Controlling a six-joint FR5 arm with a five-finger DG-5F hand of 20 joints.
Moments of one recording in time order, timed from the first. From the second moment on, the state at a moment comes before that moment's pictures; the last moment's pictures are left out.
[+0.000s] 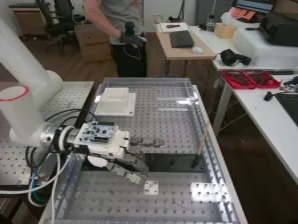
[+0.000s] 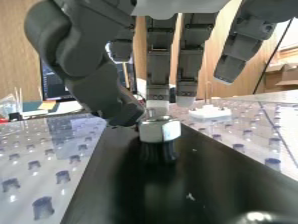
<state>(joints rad) 1.37 -2.09 -2.14 -2.07 -1.59 -0.69</state>
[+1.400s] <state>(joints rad) 1.36 -2.07 -2.13 -2.08 -1.59 -0.66</state>
